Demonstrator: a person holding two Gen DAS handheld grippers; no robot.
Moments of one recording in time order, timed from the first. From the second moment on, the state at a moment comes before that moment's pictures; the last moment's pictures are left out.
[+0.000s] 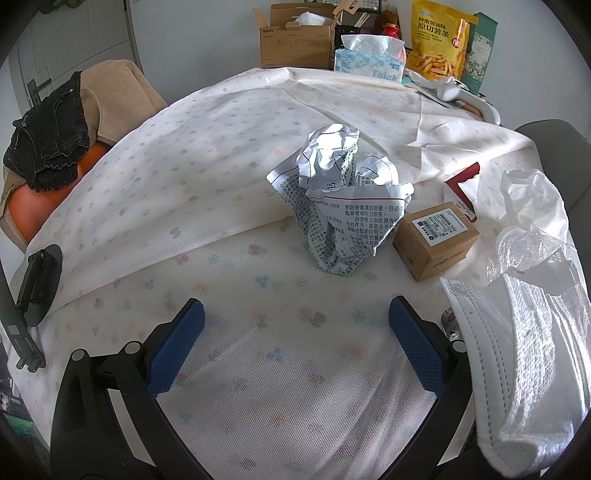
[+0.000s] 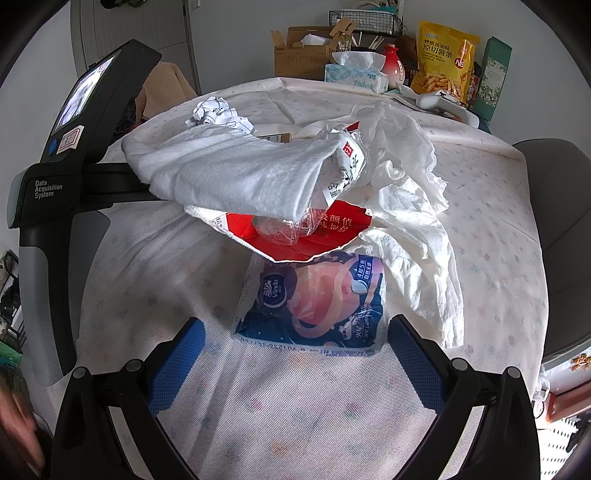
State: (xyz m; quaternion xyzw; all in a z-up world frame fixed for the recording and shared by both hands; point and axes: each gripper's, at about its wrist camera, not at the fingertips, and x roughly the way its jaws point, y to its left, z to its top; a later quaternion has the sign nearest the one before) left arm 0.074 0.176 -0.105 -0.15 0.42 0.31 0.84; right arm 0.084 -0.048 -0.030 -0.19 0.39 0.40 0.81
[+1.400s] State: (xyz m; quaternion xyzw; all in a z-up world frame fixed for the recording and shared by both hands) left arm -0.042 0.120 0.050 -0.09 0.21 0.24 0.94; right arm 0.034 -0.160 0.087 -0.11 0.26 0.33 0.90
